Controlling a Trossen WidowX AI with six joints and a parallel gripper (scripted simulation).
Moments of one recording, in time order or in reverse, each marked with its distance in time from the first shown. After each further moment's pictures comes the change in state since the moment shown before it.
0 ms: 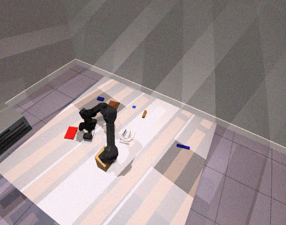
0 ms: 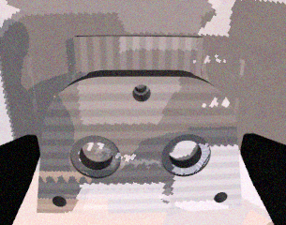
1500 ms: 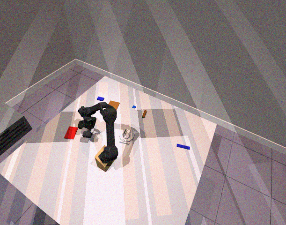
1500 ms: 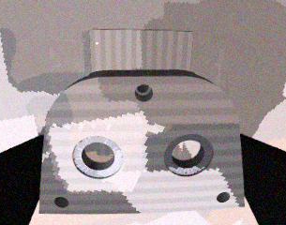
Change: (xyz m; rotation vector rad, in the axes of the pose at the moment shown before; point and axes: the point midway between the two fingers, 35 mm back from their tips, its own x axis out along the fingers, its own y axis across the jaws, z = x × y) arm -0.025 0.001 0.000 -0.013 0.011 0.006
